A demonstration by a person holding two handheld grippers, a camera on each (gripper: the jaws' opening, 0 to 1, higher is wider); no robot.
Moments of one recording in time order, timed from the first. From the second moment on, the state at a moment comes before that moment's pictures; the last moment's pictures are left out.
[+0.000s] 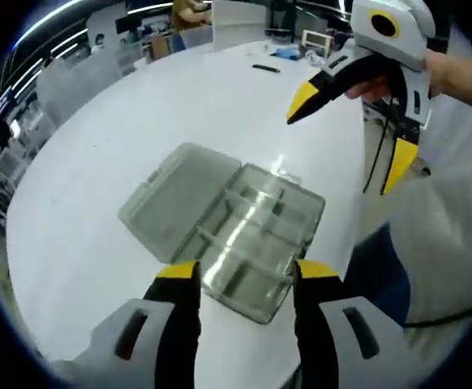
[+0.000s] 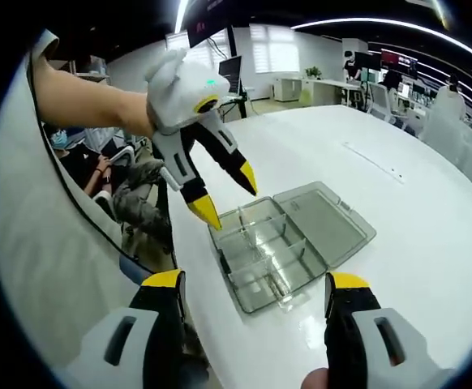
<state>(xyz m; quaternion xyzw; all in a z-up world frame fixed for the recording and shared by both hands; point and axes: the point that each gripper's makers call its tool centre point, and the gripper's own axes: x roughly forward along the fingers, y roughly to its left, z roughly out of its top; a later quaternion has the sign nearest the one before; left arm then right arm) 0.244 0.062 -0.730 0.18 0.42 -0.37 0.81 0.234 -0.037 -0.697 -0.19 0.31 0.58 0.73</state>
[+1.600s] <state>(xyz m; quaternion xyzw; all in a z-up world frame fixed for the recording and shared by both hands) 0.224 0.048 -0.696 0.01 0.33 -0.34 0.88 0.236 -0.073 -0.708 -0.18 0.34 0.55 0.74</state>
